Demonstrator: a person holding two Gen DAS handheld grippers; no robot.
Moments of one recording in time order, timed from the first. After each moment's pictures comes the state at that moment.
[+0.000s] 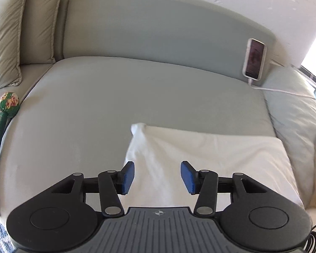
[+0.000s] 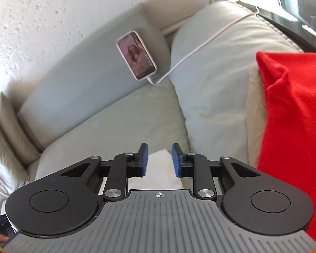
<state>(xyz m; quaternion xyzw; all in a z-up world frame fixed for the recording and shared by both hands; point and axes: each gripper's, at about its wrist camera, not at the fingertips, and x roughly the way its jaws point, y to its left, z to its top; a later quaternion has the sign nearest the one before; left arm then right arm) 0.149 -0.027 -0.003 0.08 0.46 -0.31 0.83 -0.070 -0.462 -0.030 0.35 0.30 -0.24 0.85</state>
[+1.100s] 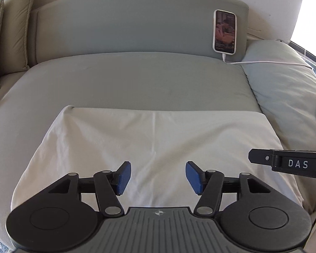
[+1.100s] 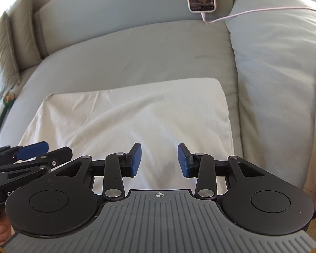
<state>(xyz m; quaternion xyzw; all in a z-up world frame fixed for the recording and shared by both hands) 0.108 -0.174 -0.093 0.11 0.42 -0.27 0.86 0.003 -0.377 -0.116 0.21 0.44 -0.14 0.86</state>
